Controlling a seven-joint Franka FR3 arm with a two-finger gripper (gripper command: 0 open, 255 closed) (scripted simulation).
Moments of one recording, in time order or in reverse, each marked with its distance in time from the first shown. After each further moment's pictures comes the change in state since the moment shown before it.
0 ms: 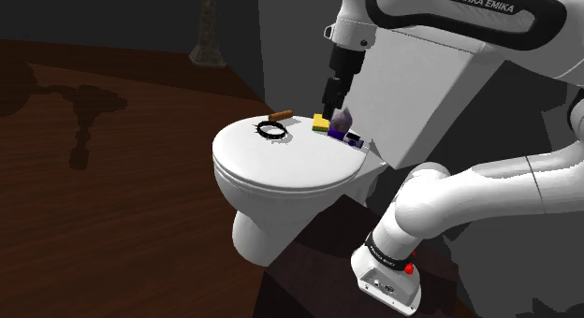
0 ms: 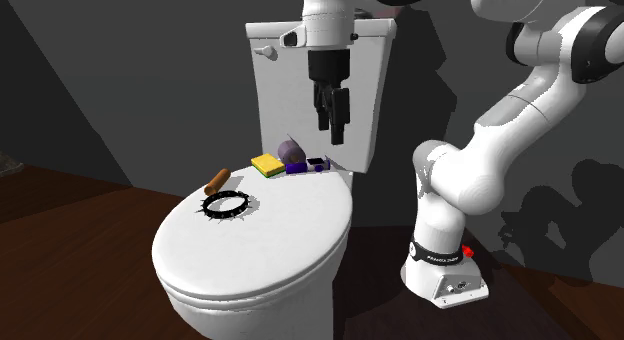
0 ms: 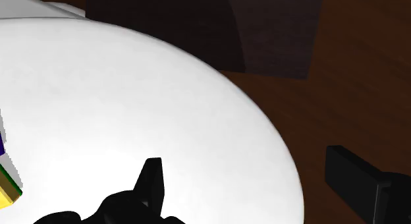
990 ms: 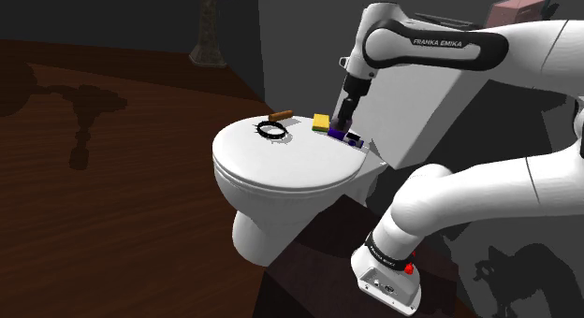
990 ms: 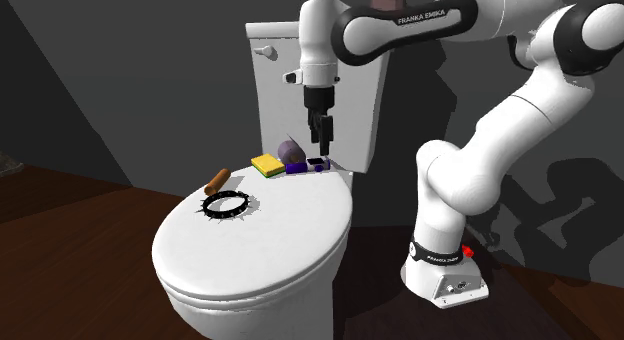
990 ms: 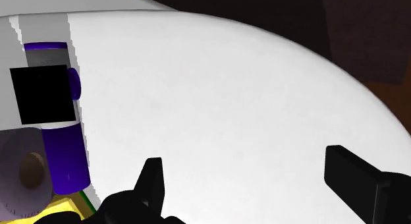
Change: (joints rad) arm -0.106 0.016 -0.268 -0.194 -0.202 0.248 -0.272
